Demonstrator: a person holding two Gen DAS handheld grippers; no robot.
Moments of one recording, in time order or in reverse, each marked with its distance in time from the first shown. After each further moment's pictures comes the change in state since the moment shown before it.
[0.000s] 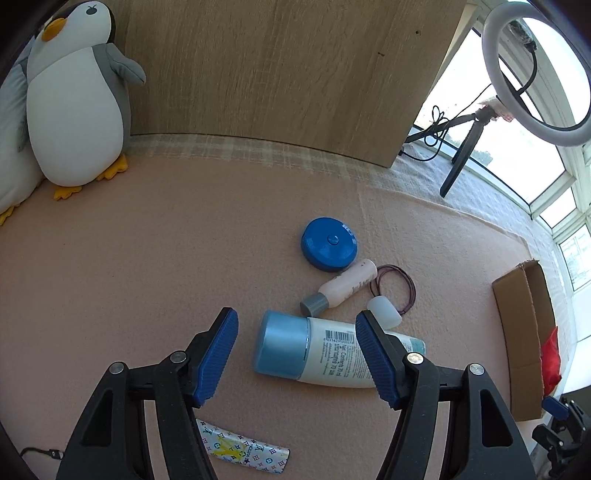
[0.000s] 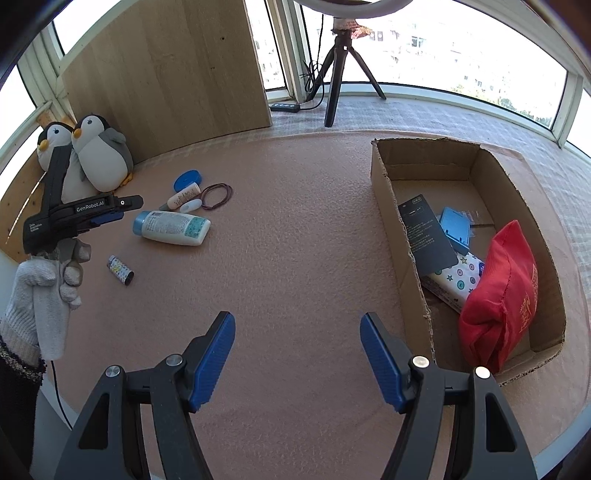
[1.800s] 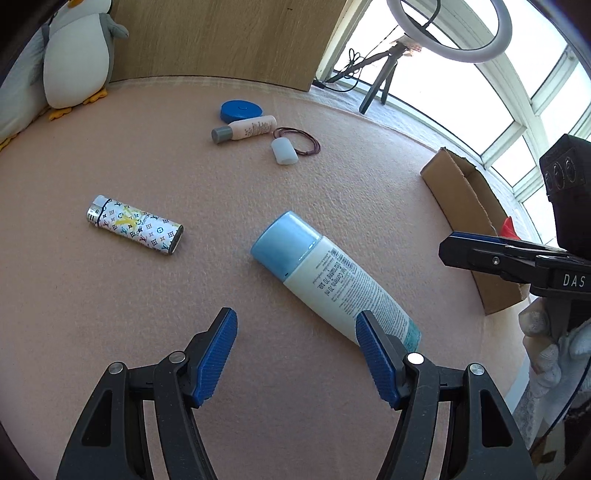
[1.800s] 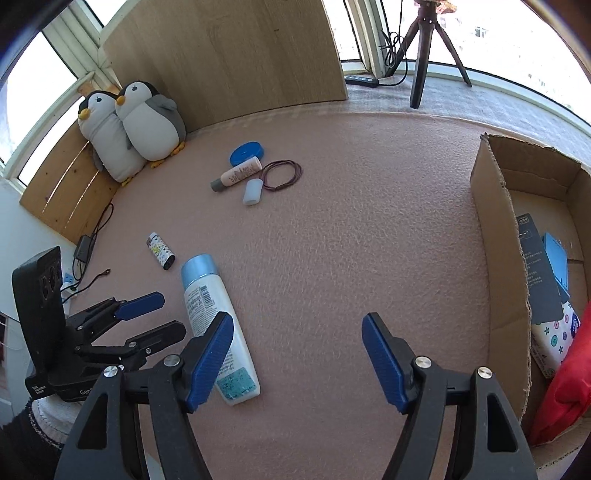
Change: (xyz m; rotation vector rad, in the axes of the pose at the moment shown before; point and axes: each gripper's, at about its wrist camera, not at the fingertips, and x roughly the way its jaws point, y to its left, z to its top) left arm -0.045 -0.058 -0.166 0.072 0.036 -0.138; right arm 0.057 0.032 0.025 -0.148 0.112 0.249
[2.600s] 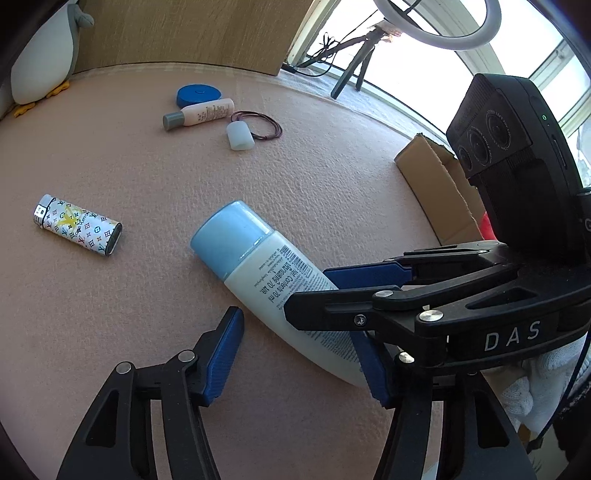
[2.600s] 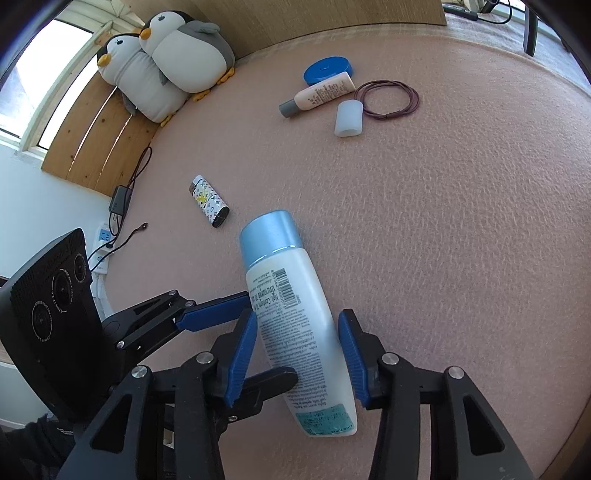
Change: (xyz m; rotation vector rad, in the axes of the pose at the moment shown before) left arm 0.022 -0.025 0.007 0.027 0.046 -0.103; right arm 0.079 0.048 0.010 -0.041 0.264 0.221
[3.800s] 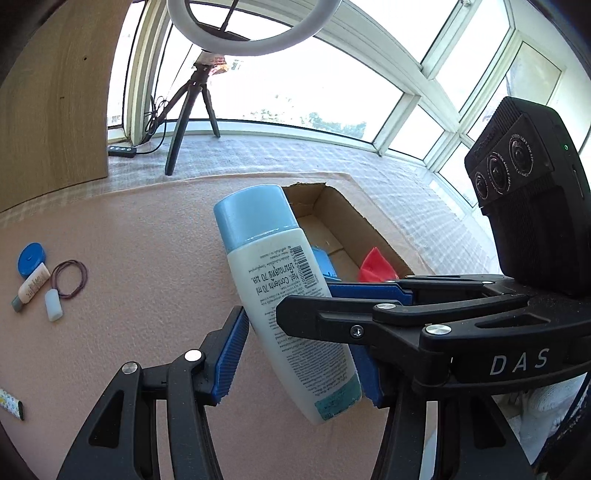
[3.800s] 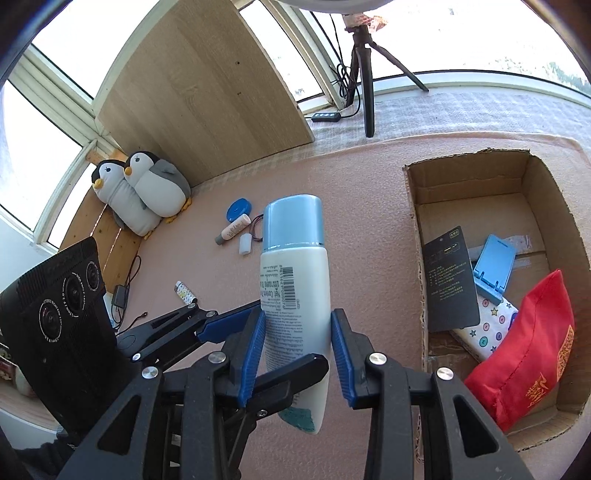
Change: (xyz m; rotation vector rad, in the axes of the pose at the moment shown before) left arm 0.021 -0.210 0.079 0.295 -0.091 -0.144; right arm -0.178 -0.084 -0.050 0.194 -0.380 -0.091
